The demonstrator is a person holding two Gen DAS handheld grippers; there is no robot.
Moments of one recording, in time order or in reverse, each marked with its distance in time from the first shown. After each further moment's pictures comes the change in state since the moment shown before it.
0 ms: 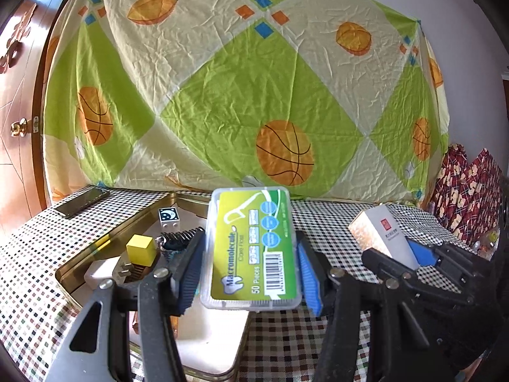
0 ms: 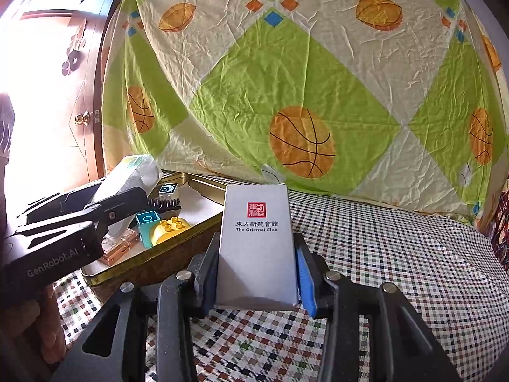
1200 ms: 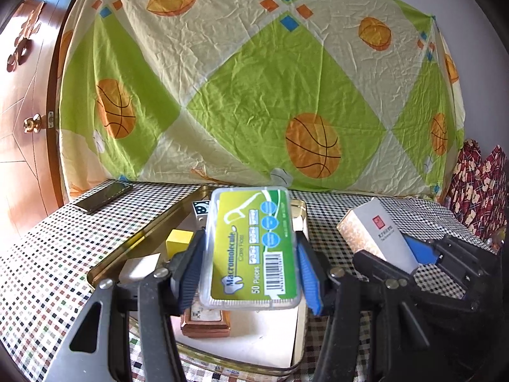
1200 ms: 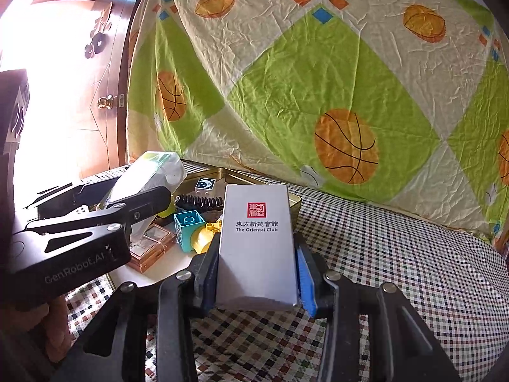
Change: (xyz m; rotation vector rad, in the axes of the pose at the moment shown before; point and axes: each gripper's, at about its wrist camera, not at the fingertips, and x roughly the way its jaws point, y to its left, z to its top) left arm 0.002 0.039 -0.003 0.002 0.039 0.071; right arm 0.023 0.054 0.008 -0.073 0.022 0.080
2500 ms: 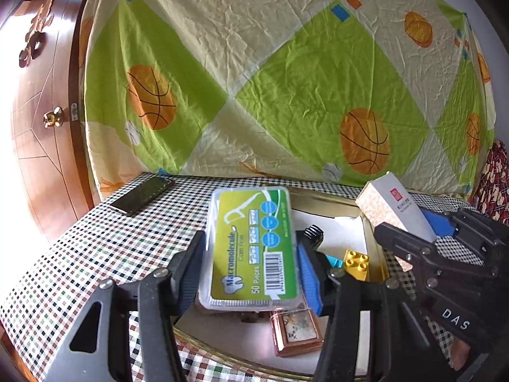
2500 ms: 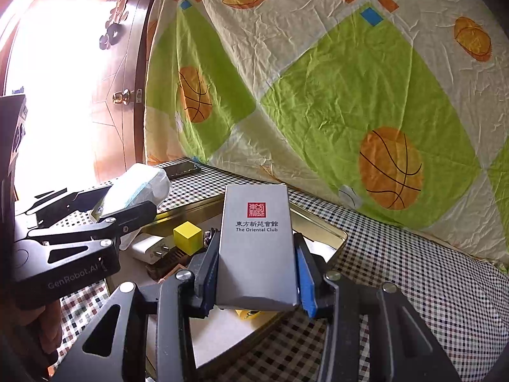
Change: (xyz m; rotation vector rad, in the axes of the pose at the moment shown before) left arm 0.022 0.071 0.026 -0.009 0.091 0.111; right arm 0.054 0.037 0.056 -0.046 0.052 0.091
